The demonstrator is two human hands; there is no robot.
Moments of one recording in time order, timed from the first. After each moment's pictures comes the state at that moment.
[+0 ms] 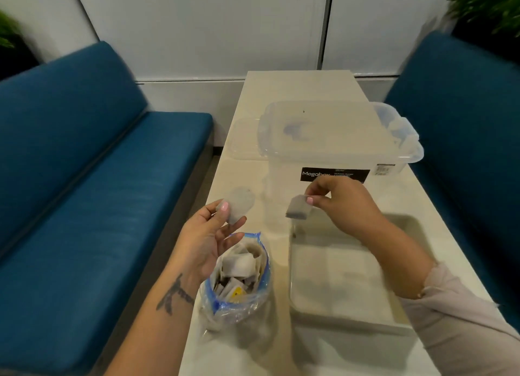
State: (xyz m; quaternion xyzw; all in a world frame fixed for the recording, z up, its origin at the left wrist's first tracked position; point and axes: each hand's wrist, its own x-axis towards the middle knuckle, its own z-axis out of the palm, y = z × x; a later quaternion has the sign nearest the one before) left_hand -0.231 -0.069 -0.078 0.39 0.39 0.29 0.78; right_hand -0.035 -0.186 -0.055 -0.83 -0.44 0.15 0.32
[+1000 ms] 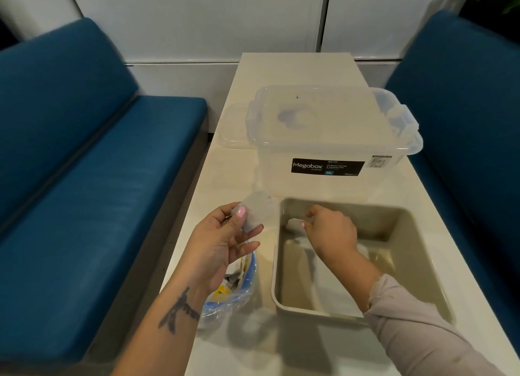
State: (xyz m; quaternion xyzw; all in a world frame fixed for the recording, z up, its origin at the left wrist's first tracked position) left_hand -0.206 -0.099 -0.088 0.42 0.36 0.25 0.79; right_hand -0.026 -0.185 -0.144 -0.92 -0.36 0.11 0.10
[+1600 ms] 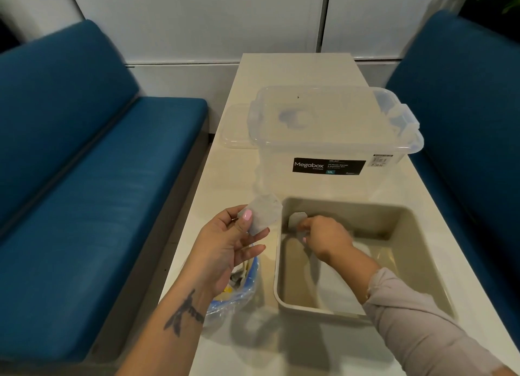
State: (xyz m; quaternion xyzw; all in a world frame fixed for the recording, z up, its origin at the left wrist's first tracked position) left_hand -0.206 -0.104 -0.090 0.43 0.36 0.24 0.79; right_hand -0.023 -0.184 -0.157 -0.88 -0.42 0.22 0.06
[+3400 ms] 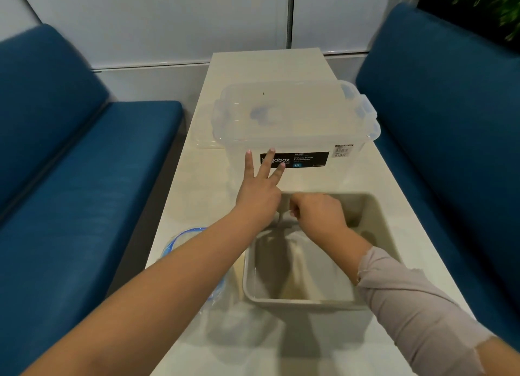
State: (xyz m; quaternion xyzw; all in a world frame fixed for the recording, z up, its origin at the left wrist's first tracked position) left_hand -0.071 -0.097 -0.112 0.96 0.15 -0.10 -0.22; right_hand 0.006 -0.204 -0.138 -0.89 -0.45 0.03 0.08
